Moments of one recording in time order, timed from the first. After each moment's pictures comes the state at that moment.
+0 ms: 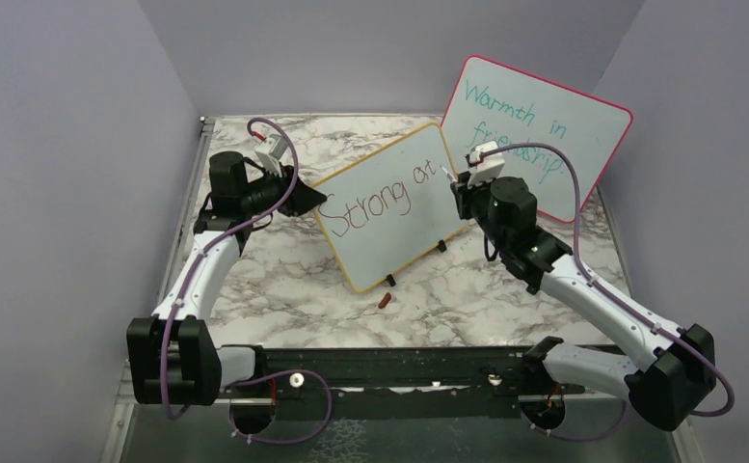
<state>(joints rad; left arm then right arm) -0.03 1.25 0.91 -0.06 0.86 -0.20 0.61 1.11 0.86 0.05 0.29 -0.04</state>
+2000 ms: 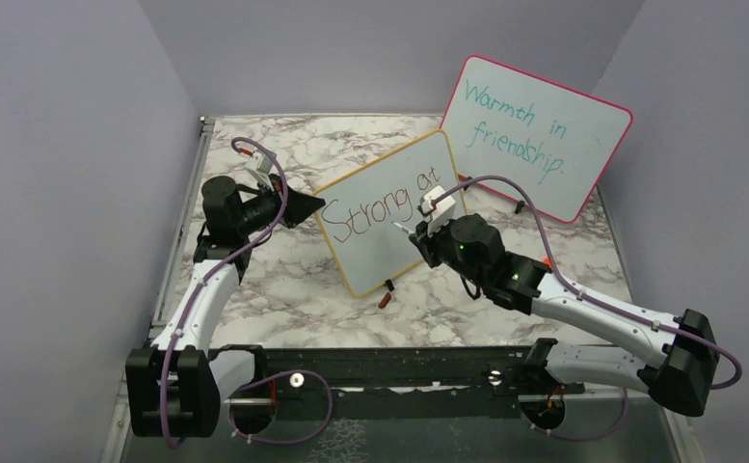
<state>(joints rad) -0.02 1.09 0.69 0.25 0.86 -0.44 0.92 1.08 0.79 -0.05 0.25 0.01</state>
